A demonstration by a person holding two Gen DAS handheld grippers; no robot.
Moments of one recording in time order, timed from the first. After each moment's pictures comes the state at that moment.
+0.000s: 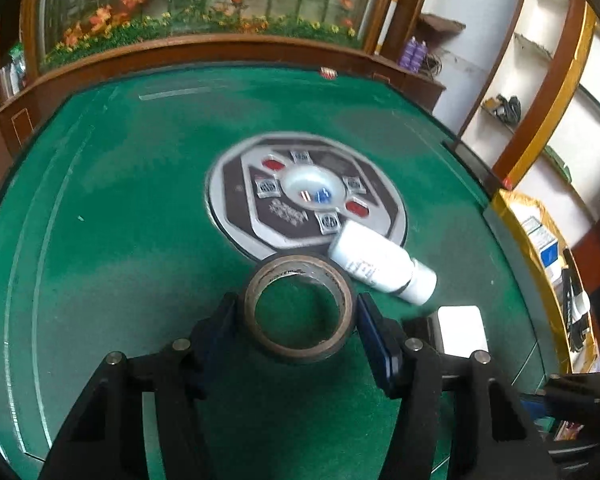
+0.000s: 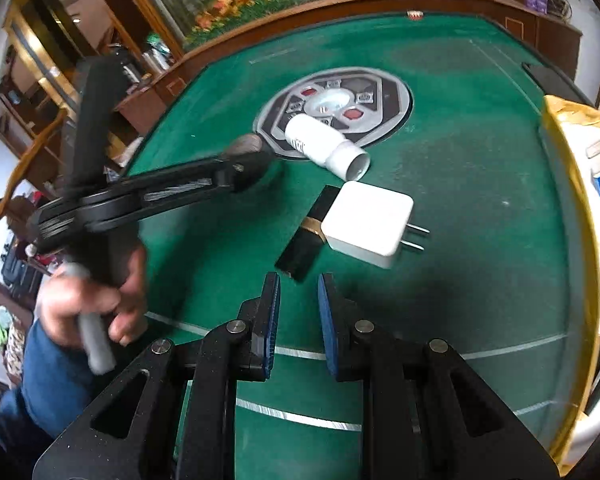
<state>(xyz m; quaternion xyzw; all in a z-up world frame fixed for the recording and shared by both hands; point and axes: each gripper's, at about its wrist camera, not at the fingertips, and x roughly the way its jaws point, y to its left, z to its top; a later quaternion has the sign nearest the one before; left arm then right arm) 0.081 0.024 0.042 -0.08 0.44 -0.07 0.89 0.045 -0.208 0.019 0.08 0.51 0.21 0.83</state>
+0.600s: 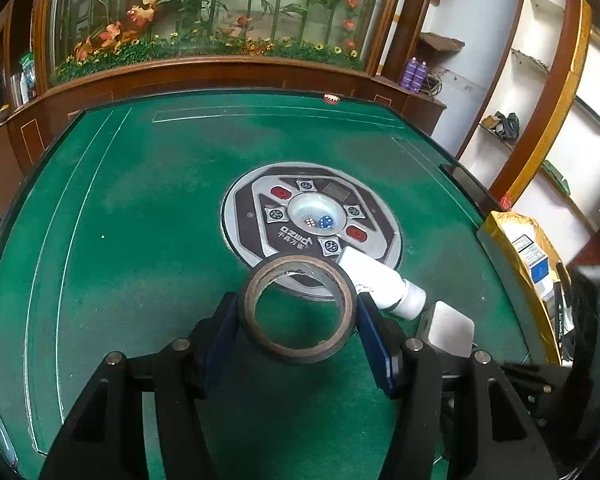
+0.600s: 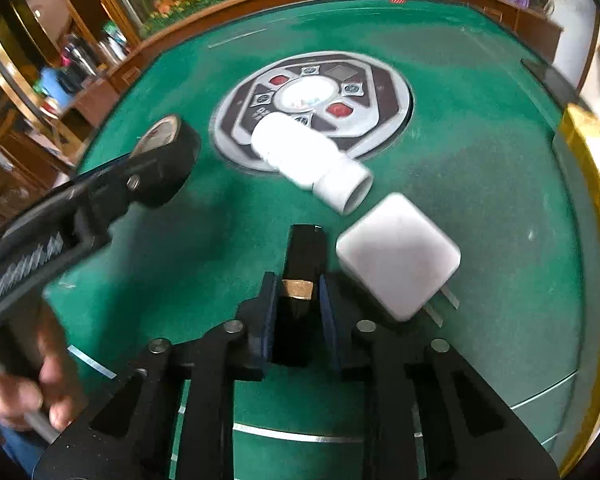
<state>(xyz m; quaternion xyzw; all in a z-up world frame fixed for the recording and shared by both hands) 0.076 0.029 0.058 -0.08 0.41 -0.06 0.91 0.082 -0.189 -0.004 0.07 0.54 0.16 0.82</state>
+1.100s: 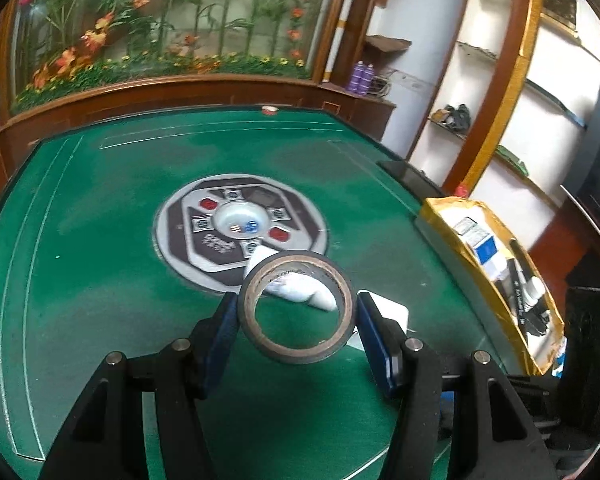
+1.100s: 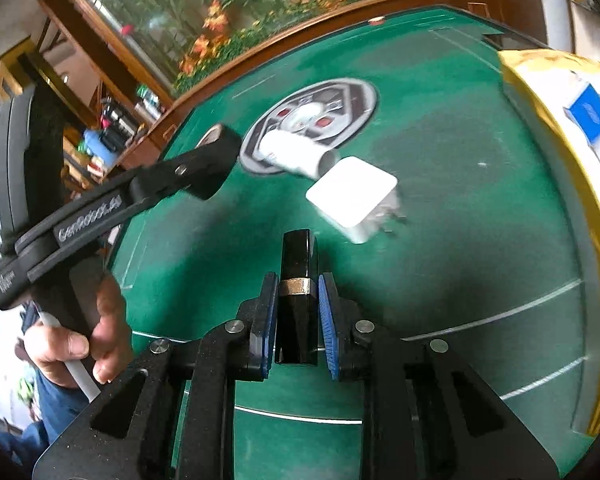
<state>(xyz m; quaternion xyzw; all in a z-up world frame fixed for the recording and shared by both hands) 0.055 -0.013 0.068 -0.06 0.38 -0.14 0.91 0.022 -0.248 0.005 0.18 0.46 0.19 0.85</state>
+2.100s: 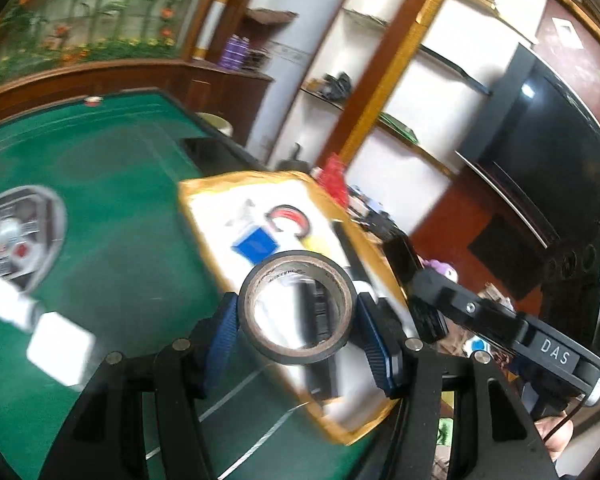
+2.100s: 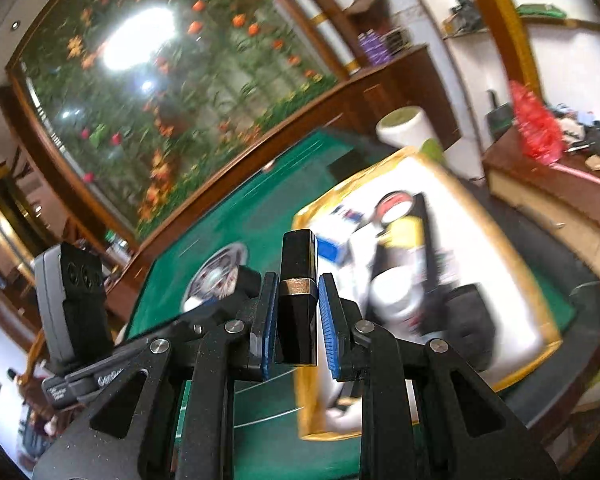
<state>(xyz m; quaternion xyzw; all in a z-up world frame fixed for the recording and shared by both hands) 0.045 -0.222 0.092 -0.08 0.40 -0.34 0.85 -0.061 -0.451 0.088 0.29 0.29 0.04 0.91</state>
